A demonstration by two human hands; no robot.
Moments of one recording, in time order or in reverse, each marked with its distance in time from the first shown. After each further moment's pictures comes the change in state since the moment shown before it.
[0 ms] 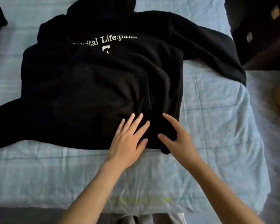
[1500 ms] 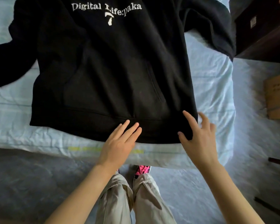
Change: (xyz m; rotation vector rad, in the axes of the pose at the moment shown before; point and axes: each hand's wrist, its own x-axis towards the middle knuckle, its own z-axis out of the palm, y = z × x) left_hand -0.105 0.087 0.071 0.158 0.271 0.124; right_hand -0.089 0.087 -0.105 -0.759 0.197 -0.127
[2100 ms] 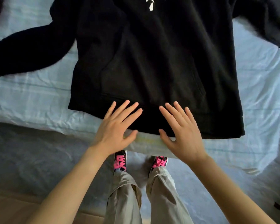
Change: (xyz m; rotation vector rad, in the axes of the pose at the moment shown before) left_hand -0.049 -0.101 -0.032 -0.156 -0.120 -0.126; right_hand -0.020 -0.109 0.073 -0.072 -0.105 -0.549
